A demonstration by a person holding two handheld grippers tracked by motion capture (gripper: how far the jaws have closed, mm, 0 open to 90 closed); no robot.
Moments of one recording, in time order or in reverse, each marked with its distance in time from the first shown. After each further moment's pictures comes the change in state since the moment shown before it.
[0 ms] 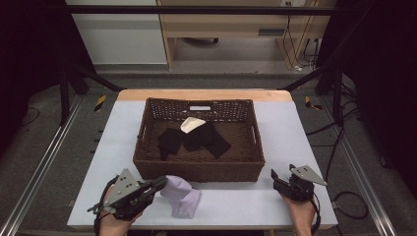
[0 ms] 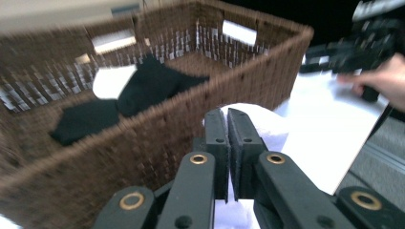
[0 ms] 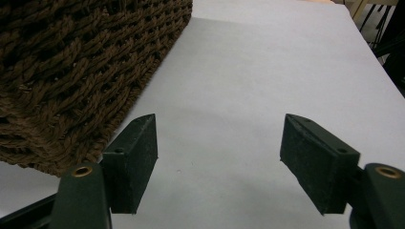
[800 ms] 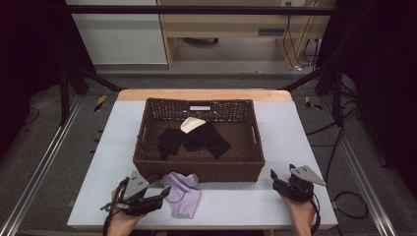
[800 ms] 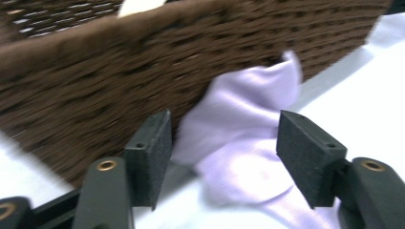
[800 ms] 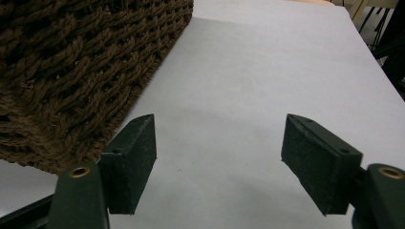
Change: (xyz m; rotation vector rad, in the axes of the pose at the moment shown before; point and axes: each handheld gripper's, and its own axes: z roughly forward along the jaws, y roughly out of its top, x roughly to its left) left arm 0.028 -0.046 0.023 0.122 0.142 -0.060; right arm 0.001 0.000 0.000 -0.001 -0.005 -0.006
